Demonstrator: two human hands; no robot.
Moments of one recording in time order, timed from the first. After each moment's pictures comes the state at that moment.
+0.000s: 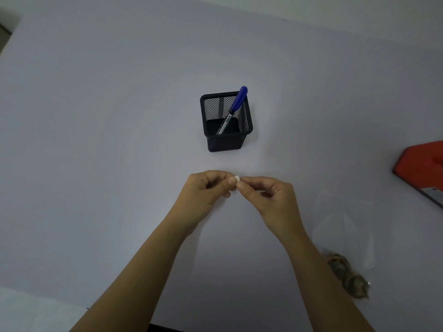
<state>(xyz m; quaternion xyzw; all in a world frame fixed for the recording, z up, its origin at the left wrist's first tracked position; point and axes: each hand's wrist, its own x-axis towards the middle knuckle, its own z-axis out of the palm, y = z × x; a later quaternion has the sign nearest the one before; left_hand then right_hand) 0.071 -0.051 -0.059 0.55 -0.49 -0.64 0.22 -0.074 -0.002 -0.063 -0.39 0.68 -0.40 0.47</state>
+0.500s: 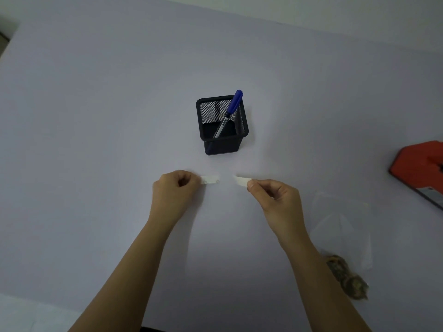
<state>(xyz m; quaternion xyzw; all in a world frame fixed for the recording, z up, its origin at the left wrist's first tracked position) 0.096 -0.062 -0.076 0.72 -0.51 -0.44 0.16 -0.083 0.003 -0.075 -0.30 0.73 -0.41 0.45</state>
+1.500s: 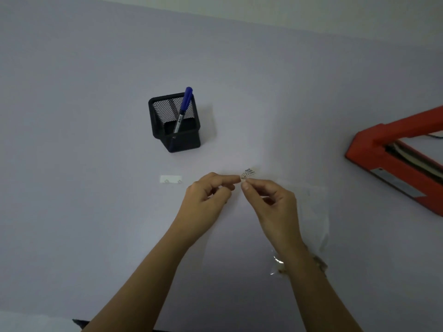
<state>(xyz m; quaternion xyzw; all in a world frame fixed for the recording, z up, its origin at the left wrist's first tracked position) 0.001 -0.013 -0.044 0.53 -0.58 -0.59 0.19 -0.131 0.043 -0.053 -0.35 0.72 -0.44 0.40</state>
